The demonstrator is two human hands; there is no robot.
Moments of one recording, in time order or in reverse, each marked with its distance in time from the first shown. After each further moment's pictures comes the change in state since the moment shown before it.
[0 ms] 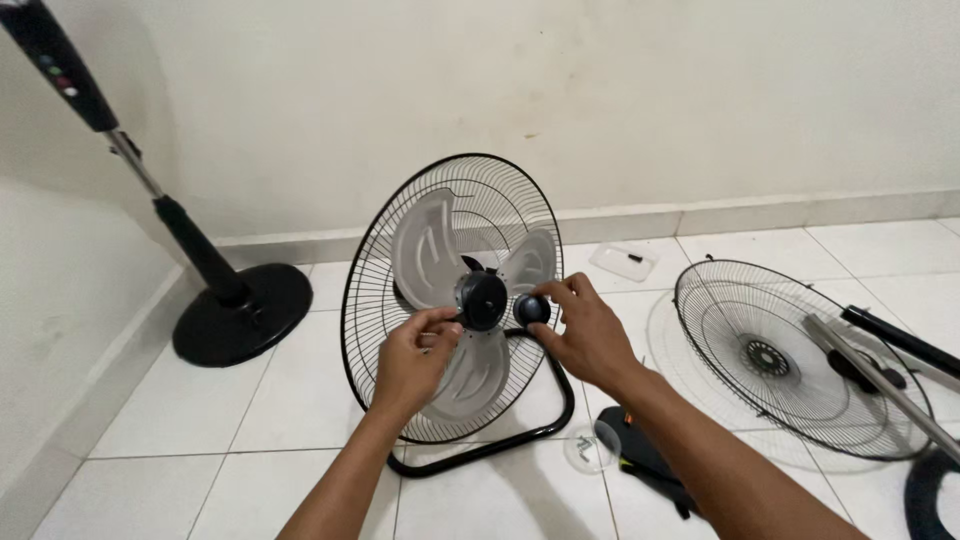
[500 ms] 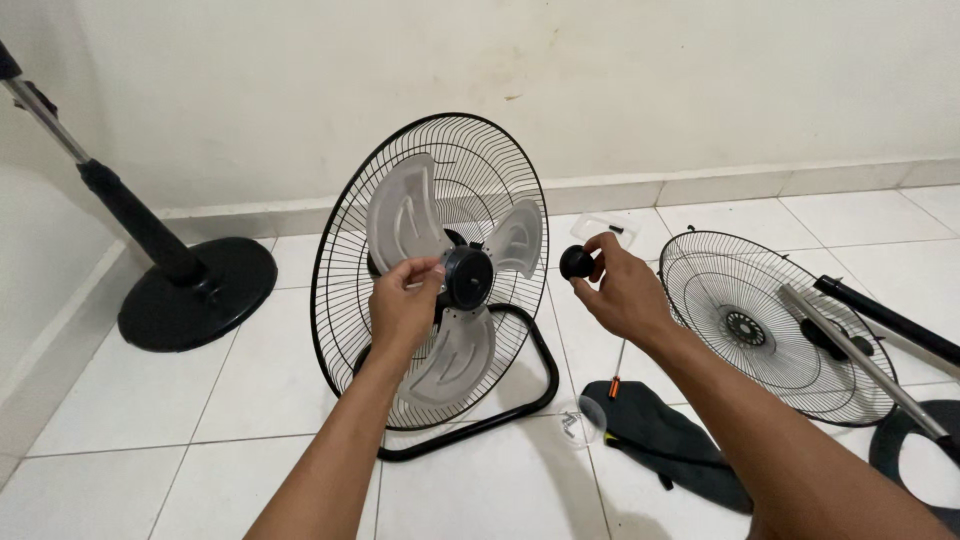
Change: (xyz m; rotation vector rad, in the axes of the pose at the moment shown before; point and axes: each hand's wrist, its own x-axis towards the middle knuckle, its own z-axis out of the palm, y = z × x) left_hand 0.054 -0.017 0.024 -0.089 0.135 -0.063; right_hand 0.021 0.072 -0.009 -0.154 -0.011 0.169
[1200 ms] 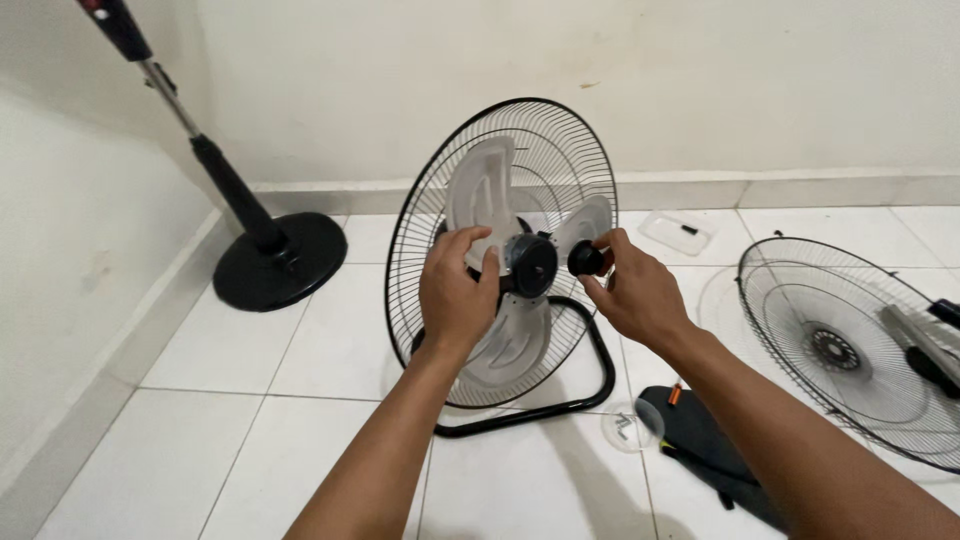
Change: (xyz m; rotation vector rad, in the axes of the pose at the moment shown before) left_hand -0.026 0.024 -0.017 0.278 0.226 0.508; right_hand 0.004 -0.055 0.029 0.041 -0.033 -0.157
